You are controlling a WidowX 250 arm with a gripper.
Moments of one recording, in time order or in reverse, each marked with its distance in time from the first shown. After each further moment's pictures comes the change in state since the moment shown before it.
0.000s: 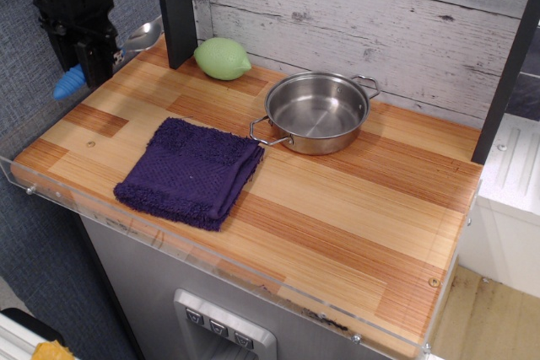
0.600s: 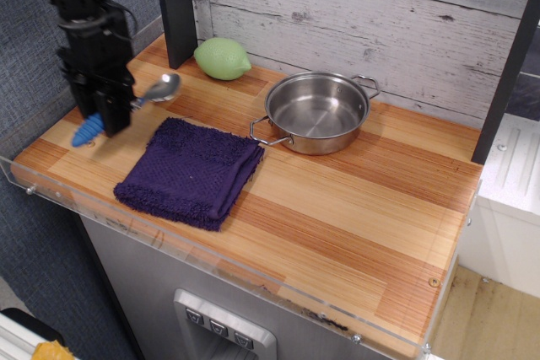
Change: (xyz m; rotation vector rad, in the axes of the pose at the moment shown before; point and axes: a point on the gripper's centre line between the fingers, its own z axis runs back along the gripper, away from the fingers) arm -0.012 -0.040 -0.030 -0.079 0.065 -0.053
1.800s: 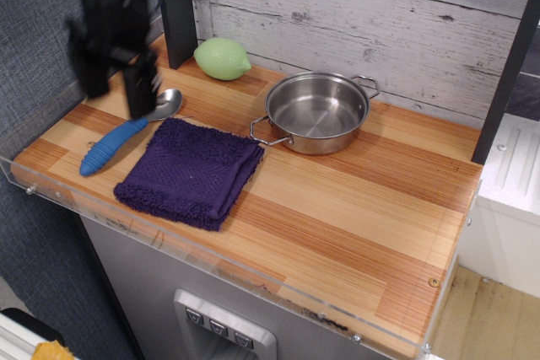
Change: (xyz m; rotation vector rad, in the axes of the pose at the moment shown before) arm -0.003 -0.046 0.066 0.053 0.021 0.050
